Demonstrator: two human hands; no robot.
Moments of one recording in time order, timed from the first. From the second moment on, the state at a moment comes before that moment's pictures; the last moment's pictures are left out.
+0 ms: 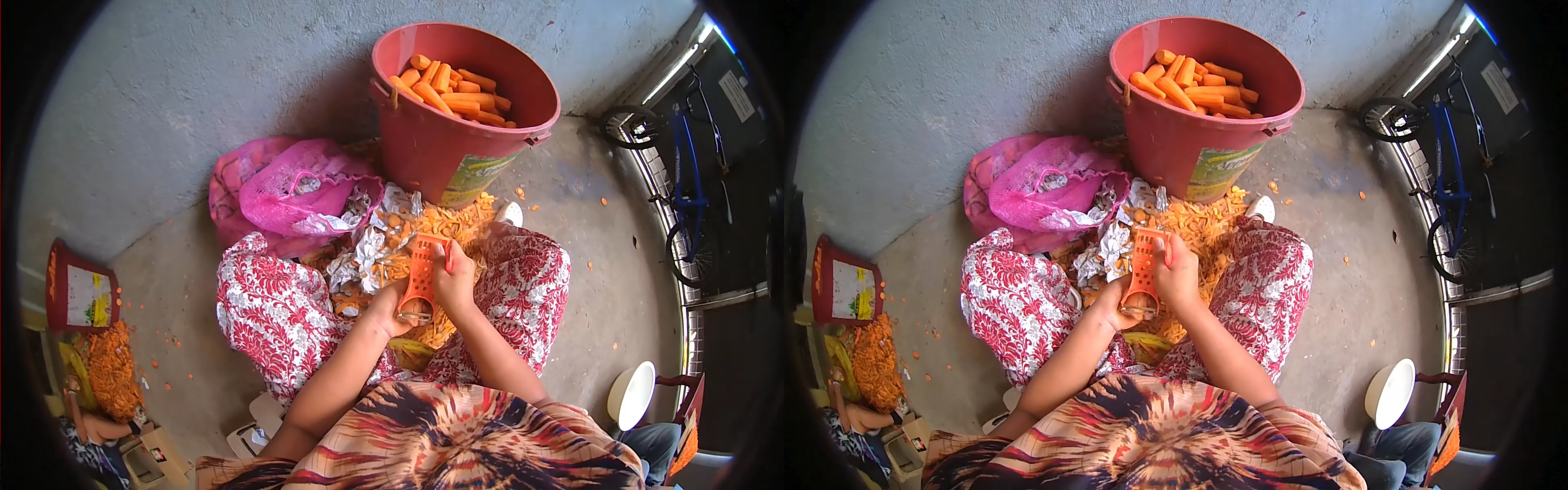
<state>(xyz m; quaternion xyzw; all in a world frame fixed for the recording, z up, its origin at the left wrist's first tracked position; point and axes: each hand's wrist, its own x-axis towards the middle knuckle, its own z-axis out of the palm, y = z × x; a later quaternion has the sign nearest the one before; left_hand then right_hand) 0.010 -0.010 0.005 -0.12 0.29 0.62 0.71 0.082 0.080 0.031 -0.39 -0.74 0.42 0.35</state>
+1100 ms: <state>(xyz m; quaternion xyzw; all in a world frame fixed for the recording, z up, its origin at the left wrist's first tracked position) 0.020 -0.016 -0.005 0.00 0.43 0.64 0.64 0.087 0.129 0.016 -0.47 -0.68 0.29 0.49</state>
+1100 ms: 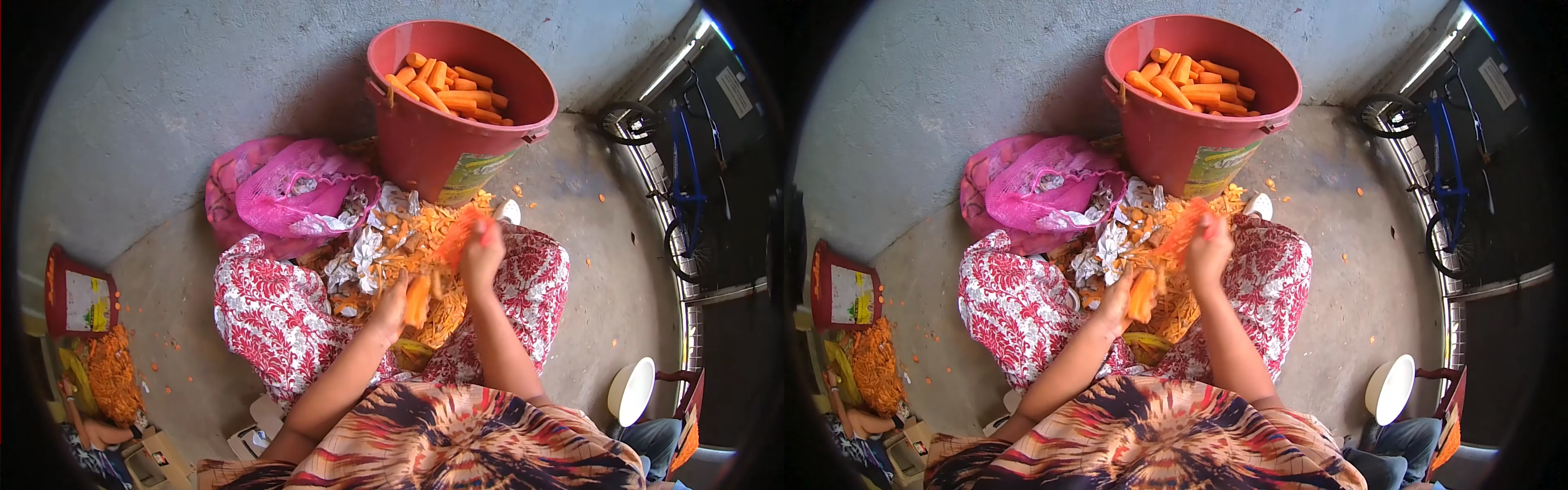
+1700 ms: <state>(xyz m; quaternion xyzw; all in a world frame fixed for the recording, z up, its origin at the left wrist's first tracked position) 0.004 -0.013 -0.003 0.09 0.46 0.68 0.56 0.099 0.138 -0.009 -0.47 -0.54 0.57 0.40</state>
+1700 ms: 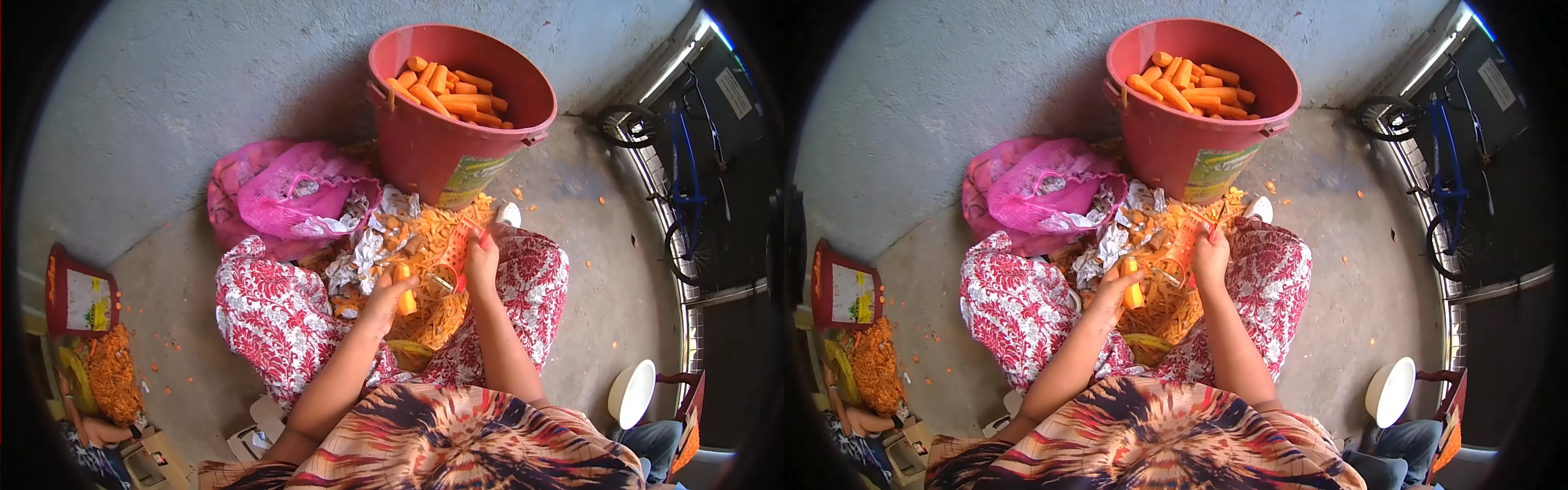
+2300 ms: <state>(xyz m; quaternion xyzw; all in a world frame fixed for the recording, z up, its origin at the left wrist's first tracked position) 0.000 -0.013 -0.020 0.01 0.45 0.75 0.49 0.106 0.146 -0.049 -0.45 -0.32 0.69 0.48</state>
